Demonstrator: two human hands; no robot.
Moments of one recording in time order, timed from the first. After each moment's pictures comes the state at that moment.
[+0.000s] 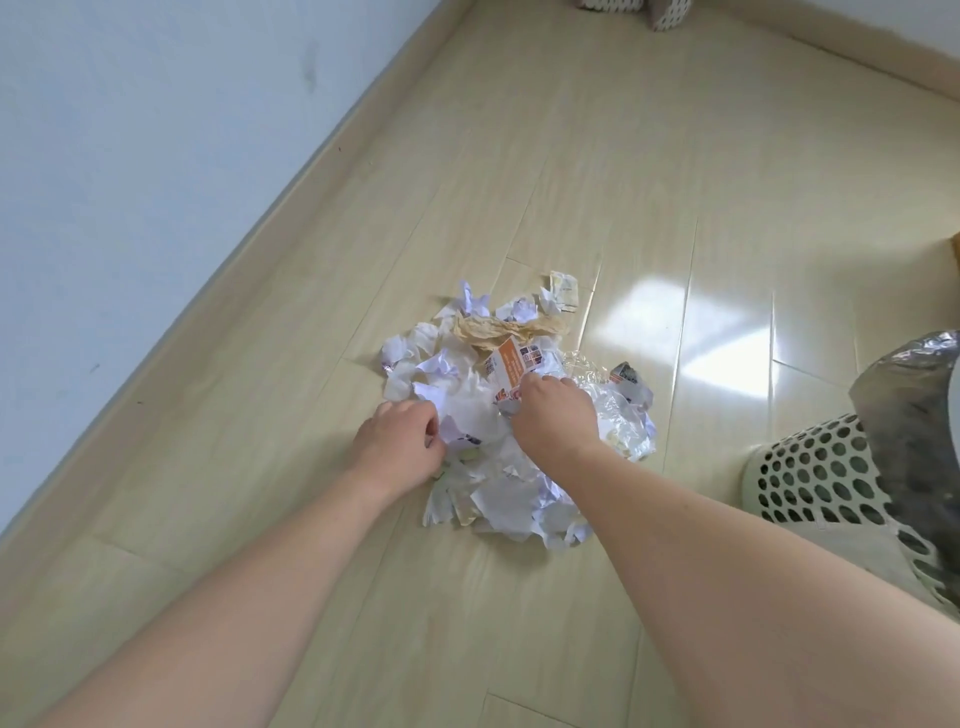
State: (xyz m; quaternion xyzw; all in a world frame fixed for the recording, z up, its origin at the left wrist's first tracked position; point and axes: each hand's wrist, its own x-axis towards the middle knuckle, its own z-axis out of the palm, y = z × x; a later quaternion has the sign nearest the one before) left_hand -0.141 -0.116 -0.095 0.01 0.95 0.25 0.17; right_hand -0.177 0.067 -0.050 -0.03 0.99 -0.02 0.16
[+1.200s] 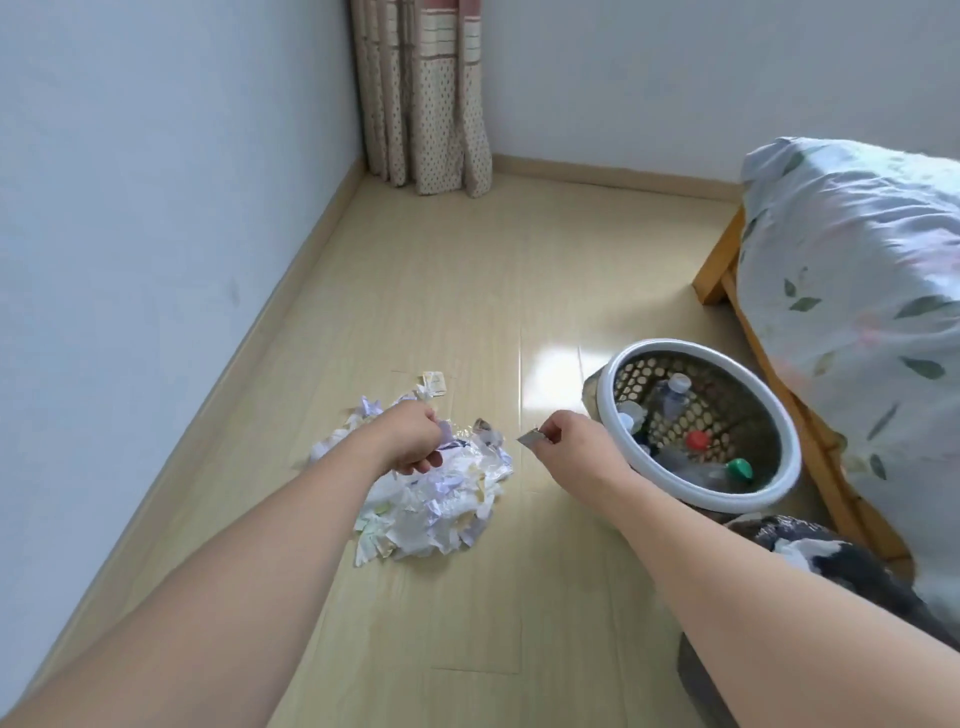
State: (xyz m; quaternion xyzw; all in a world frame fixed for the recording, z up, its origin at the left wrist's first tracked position) left_hand -0.112 0.005 0.175 -0.01 0.86 0.38 0.34; right_hand -0.033 0.205 0.188 0.17 0.92 -0.33 0.08
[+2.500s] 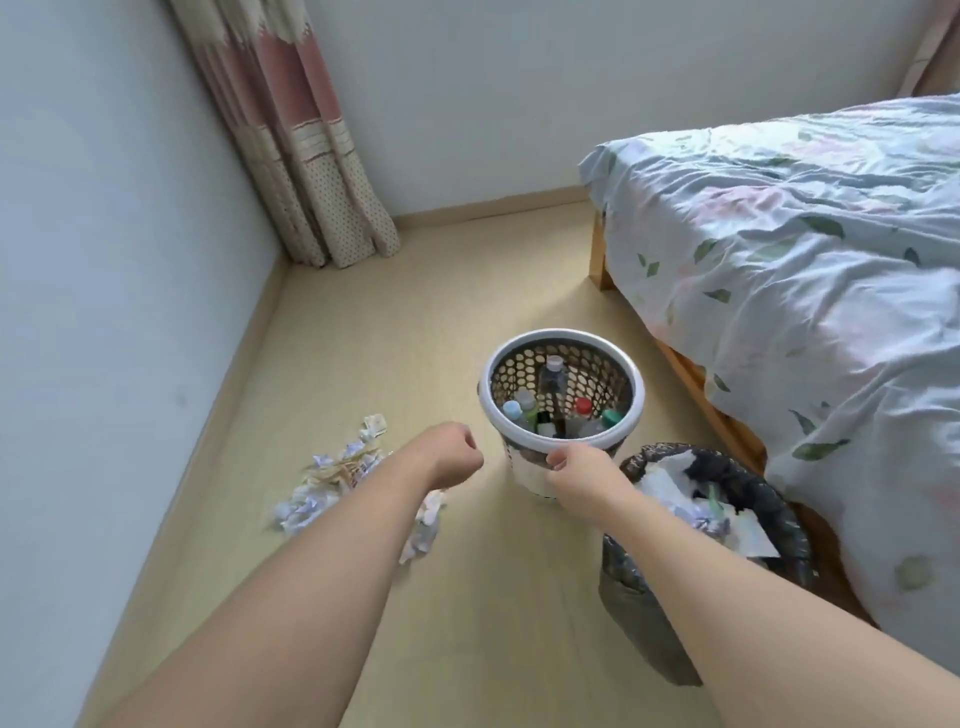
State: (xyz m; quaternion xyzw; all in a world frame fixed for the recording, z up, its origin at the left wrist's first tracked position) left_hand 0.031 0.180 0.268 0.21 0.93 0.15 0.26; right_hand 0.141 0.330 0.240 0.27 0.88 -0.39 0.09
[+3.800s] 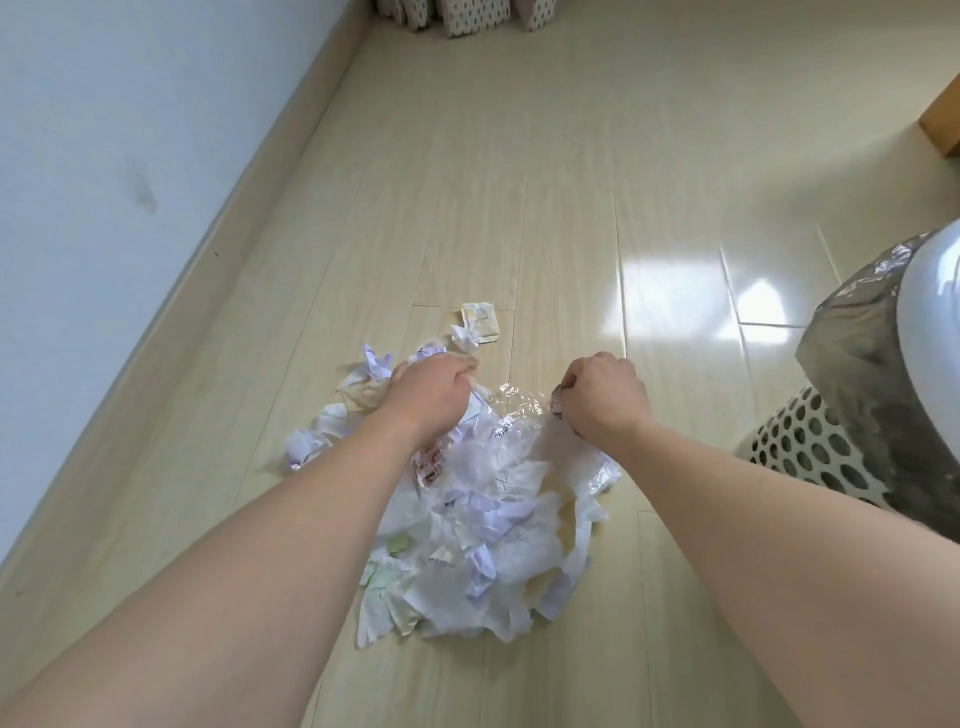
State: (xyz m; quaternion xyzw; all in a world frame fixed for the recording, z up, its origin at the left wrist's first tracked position) left_hand -0.279 0.021 -0.077 0.10 0.95 0.22 0.20; right_hand -0.242 0.221 -0.092 0.16 0.96 -0.18 0.12
